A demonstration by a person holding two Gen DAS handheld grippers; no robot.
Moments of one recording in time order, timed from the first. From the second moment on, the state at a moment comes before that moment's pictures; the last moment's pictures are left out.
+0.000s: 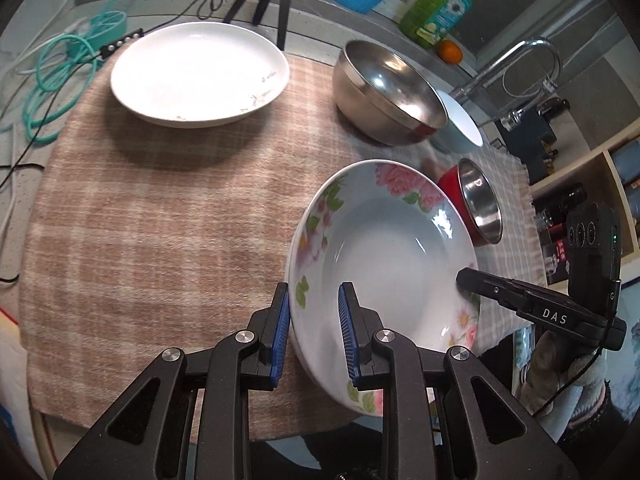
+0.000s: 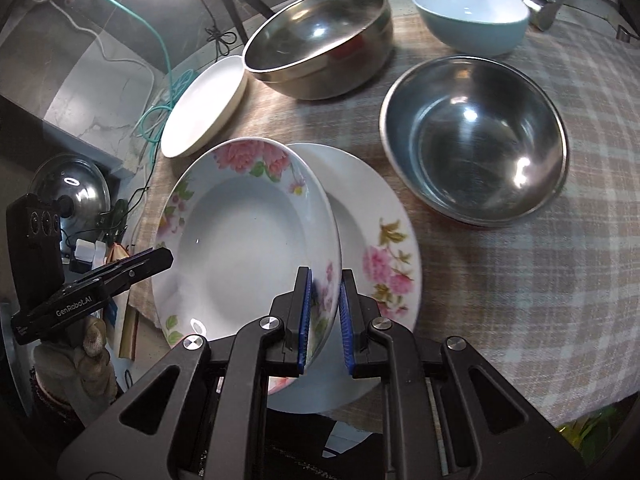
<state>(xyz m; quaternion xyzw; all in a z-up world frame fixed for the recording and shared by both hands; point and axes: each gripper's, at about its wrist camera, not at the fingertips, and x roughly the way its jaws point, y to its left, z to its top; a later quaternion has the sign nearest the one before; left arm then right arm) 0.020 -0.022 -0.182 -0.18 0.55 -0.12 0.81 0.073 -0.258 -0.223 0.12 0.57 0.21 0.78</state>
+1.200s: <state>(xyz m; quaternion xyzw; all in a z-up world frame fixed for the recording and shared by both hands) 0.030 -0.047 -0.188 -0.13 0.57 -0.12 0.81 0.066 -0.263 -0.221 0.05 0.56 0.18 0.81</state>
